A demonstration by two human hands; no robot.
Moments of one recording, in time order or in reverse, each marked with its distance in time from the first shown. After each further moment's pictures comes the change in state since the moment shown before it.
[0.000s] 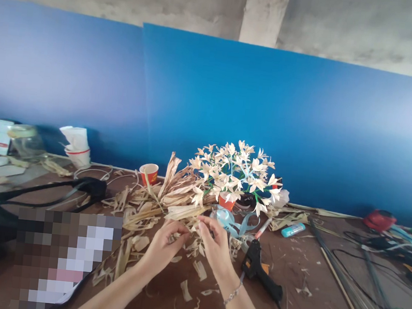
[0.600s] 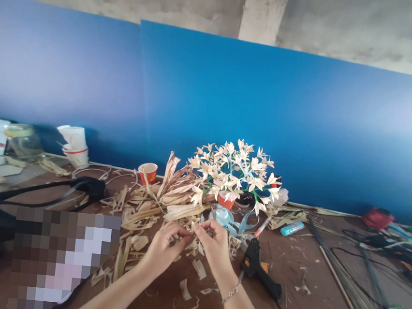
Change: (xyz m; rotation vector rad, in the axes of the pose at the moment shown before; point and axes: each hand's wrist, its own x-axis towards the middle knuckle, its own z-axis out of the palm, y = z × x) left_hand -0.004 0.001 0.005 0.017 0.022 0.001; right_hand 0.001 0.008 0.002 0.031 0.016 0.048
